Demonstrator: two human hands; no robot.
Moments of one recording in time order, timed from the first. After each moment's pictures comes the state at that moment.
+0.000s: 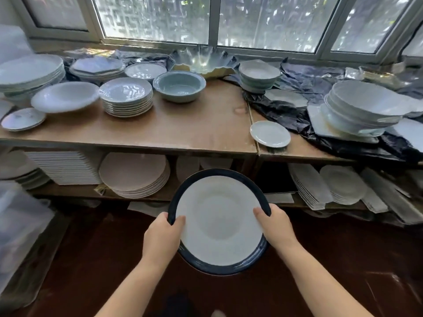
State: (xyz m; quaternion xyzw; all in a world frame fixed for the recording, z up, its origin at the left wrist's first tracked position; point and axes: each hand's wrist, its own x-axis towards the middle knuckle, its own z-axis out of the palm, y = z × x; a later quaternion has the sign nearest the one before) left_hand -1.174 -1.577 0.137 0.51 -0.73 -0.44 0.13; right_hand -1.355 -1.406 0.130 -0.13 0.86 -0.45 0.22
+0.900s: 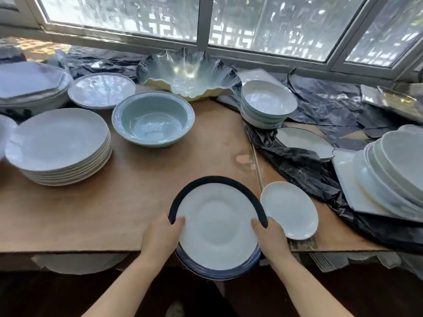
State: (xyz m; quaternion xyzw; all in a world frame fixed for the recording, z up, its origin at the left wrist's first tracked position) left_hand -1.507 -1.869 0.095 0.47 -0.75 -0.47 0.03; right_hand -1.663 -1.669 0.096 -0.06 0.86 -0.44 0.24
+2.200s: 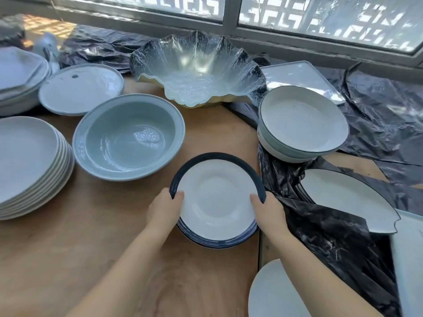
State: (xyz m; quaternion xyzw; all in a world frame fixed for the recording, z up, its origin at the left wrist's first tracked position) left_hand -1.763 -1.966 0.058 0.59 -0.70 -0.40 0.05; right_hand -1.941 -1.810 0.056 -0.15 0.88 -0.36 0.28
